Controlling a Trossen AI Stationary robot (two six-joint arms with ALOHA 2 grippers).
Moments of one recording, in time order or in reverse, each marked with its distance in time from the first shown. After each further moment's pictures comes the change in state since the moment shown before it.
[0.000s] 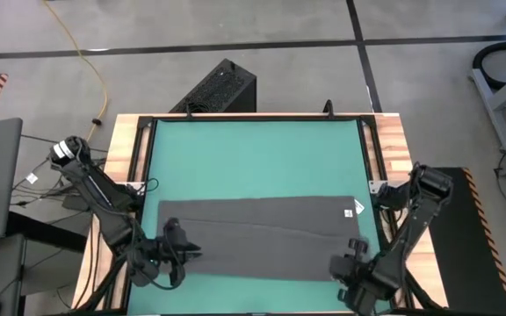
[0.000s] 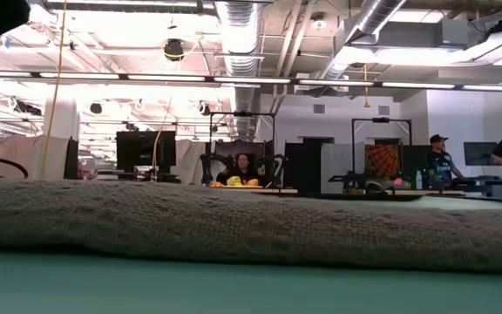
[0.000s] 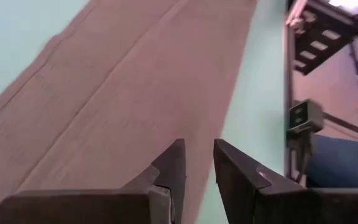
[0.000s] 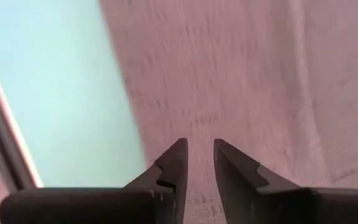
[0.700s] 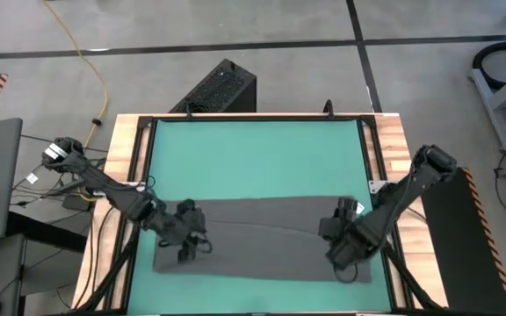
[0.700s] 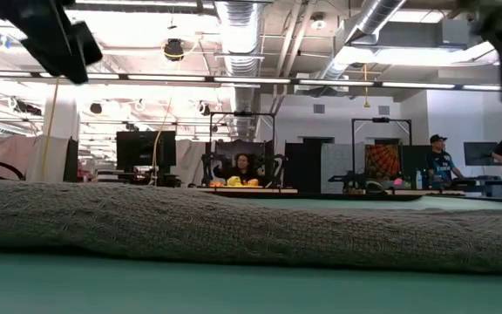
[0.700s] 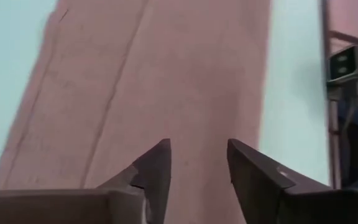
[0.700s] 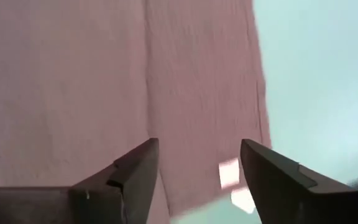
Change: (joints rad) left arm 0.375 -0.067 0.000 -0.136 0.494 0.338; right arm -0.321 -0.222 -0.051 -0.248 0.020 -0.406
